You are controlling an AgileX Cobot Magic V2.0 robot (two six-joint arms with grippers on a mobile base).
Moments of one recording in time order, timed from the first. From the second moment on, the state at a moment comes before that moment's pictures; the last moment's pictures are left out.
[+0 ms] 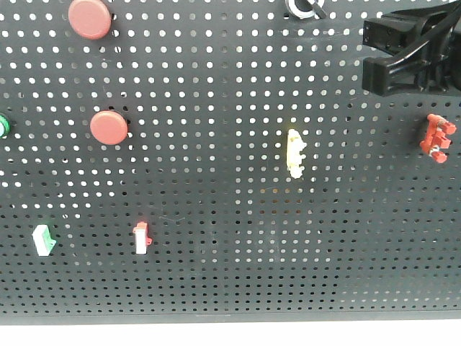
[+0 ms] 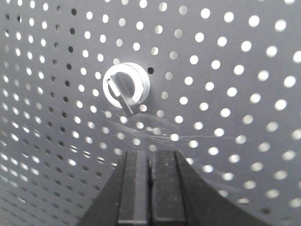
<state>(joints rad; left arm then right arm) 0.04 -0.01 0.03 -0.07 0.07 0.17 0.44 1.16 -1.45 -0.09 0.33 -0.15</state>
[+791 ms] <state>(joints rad) 0.04 -0.01 0.03 -0.07 0.07 0.17 0.01 0.09 -0.09 -0.05 0.26 0.08</state>
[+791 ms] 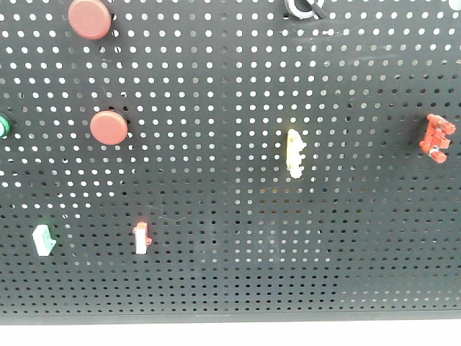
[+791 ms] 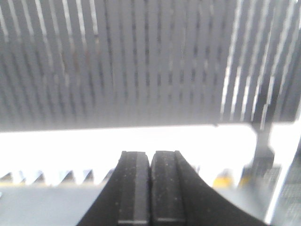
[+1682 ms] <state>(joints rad) 0.04 -0.01 0.03 -0.07 0.07 0.17 0.01 -0.01 0.03 -0.07 0.25 0.14</state>
